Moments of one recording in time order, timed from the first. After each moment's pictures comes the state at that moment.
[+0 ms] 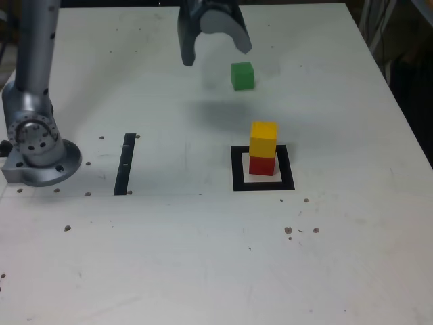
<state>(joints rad) 0.41 1.99 -1.63 1.42 0.24 0.20</state>
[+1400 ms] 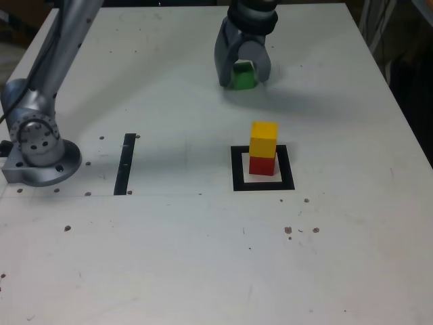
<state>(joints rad) 0.46 2.25 -1.79 1.29 0.25 0.25</state>
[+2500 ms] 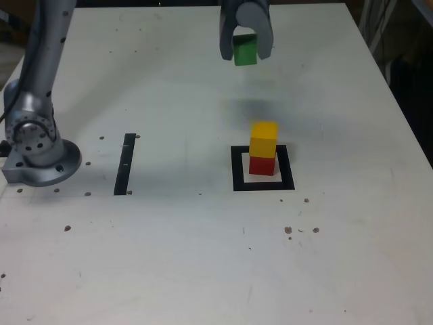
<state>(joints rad) 0.32 2.05 -1.89 1.47 0.19 0.34</state>
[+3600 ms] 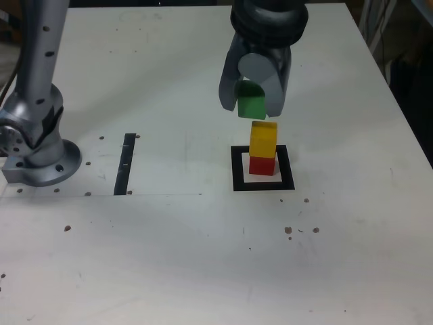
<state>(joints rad) -0.17 2.04 -1.86 1.58 0.20 0.02</state>
